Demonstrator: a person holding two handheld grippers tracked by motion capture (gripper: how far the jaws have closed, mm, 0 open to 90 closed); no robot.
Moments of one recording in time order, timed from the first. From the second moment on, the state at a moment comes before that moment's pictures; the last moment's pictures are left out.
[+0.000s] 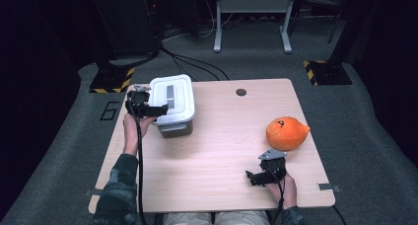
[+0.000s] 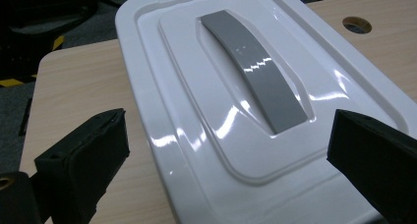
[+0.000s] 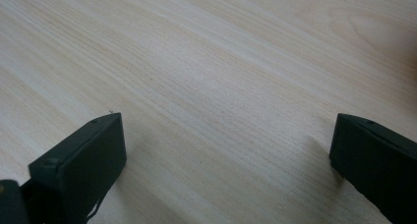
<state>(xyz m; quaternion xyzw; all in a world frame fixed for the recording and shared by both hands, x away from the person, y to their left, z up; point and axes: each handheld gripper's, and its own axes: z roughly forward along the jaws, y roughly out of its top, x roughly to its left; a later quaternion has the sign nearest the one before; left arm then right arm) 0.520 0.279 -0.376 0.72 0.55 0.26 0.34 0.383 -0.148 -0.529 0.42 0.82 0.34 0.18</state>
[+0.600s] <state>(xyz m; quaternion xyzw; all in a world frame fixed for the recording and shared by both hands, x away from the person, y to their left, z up) 0.568 0.235 -0.380 0.73 0.56 0.26 0.29 0.383 -0.148 -0.529 0.42 0.82 0.34 0.18</state>
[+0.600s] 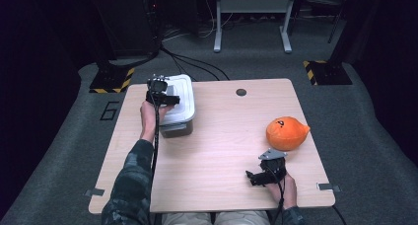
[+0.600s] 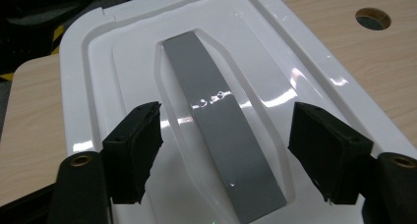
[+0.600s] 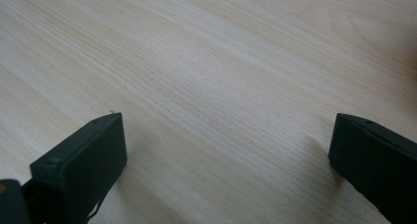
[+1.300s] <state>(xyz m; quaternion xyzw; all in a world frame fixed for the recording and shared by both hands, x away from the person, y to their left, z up) 0.569 0.231 -0.387 0.73 0.56 0.27 0.29 0.383 -0.148 -0.529 0.42 0.82 0.34 0.18</state>
